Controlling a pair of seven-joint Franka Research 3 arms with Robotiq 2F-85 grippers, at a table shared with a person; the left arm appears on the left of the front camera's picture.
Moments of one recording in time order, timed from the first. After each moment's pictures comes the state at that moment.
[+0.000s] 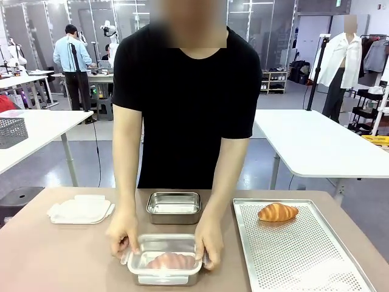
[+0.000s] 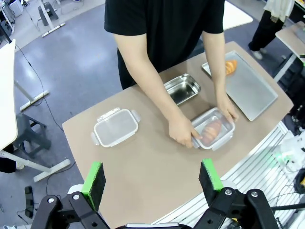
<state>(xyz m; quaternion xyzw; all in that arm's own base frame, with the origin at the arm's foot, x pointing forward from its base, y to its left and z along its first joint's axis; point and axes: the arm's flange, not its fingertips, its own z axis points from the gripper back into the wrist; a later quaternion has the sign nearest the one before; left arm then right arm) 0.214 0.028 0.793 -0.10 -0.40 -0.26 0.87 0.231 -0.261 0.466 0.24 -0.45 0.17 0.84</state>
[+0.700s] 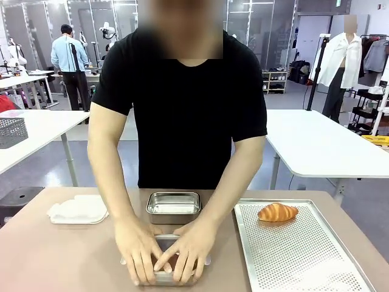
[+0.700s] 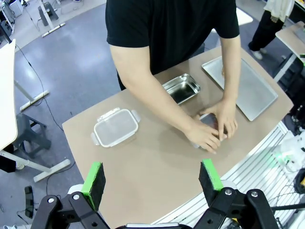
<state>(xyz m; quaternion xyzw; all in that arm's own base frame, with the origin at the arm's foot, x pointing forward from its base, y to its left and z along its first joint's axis) 0.214 0.028 0.793 -0.10 -0.40 -0.26 0.87 0.231 -0.260 0.468 0.23 -0.45 0.17 0.85</state>
